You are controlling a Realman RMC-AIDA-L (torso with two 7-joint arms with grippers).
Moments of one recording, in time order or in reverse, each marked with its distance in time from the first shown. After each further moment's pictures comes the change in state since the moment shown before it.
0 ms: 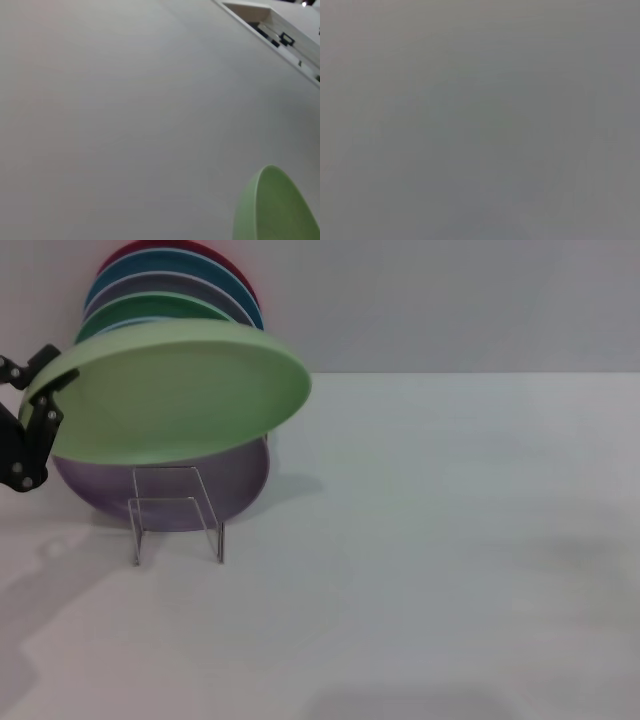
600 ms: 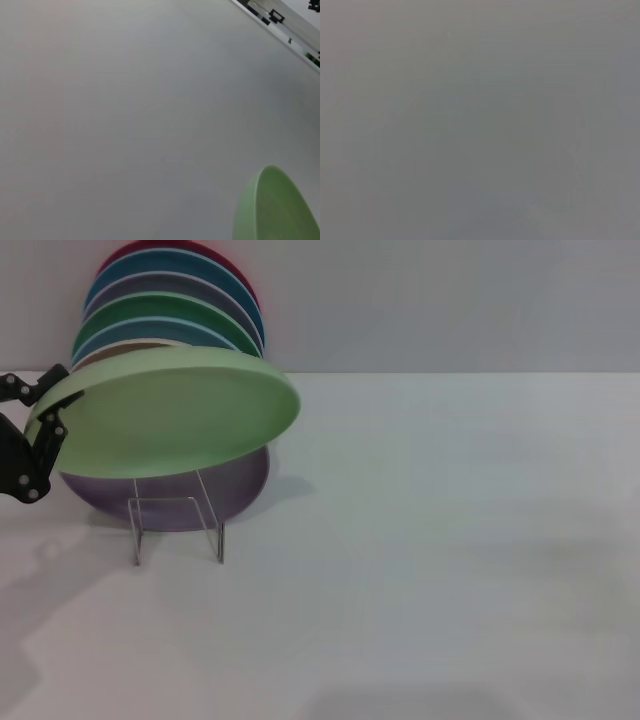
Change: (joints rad) left arm -0.005 -0.004 0.023 0.040 0.000 -0.034 0.029; right arm -0.003 -0.002 -0.024 0.000 0.000 0.037 -0.001
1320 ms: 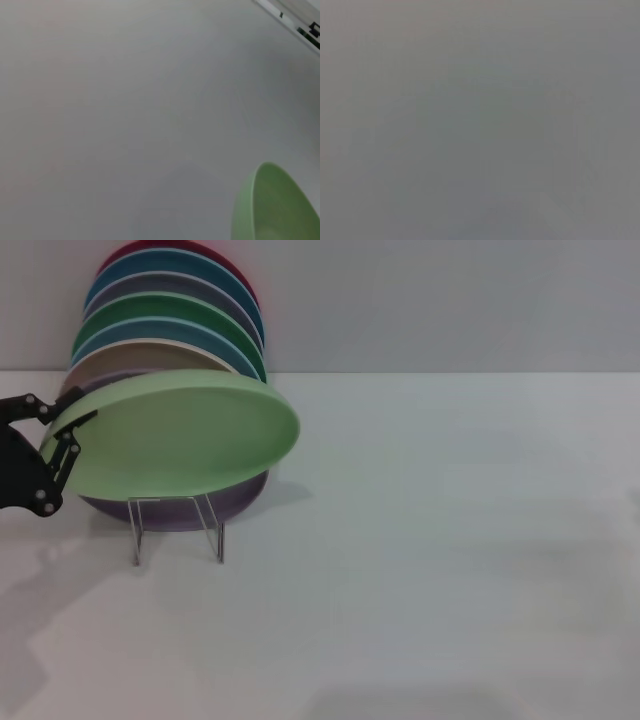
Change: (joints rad) left arm 0.007 -0.012 0.024 0.002 0.000 -0.068 0.032; right arm 0.001 -0.001 -0.024 0.000 0.001 0.012 -0.002
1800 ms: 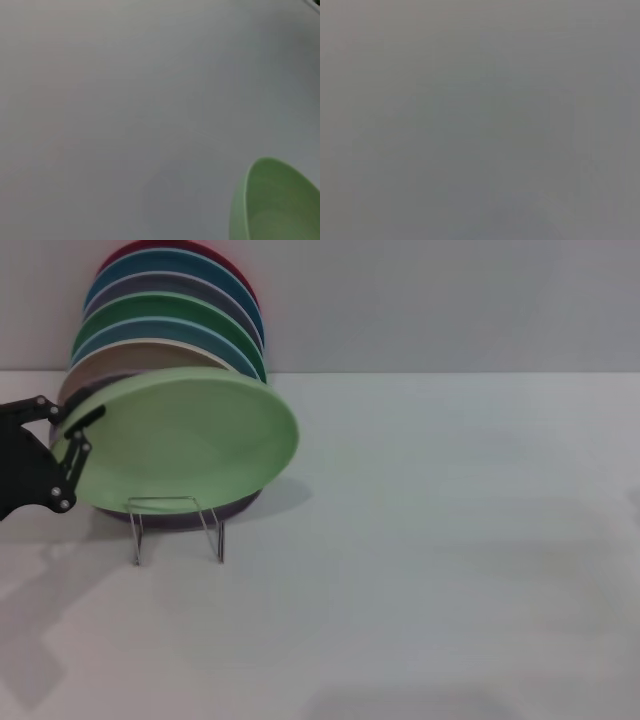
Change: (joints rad) left arm 0.003 -0.037 -0.041 0.002 -0.004 -0.066 0.053; right arm 0.001 -0.002 -0.002 0.002 0.000 0.012 0.000
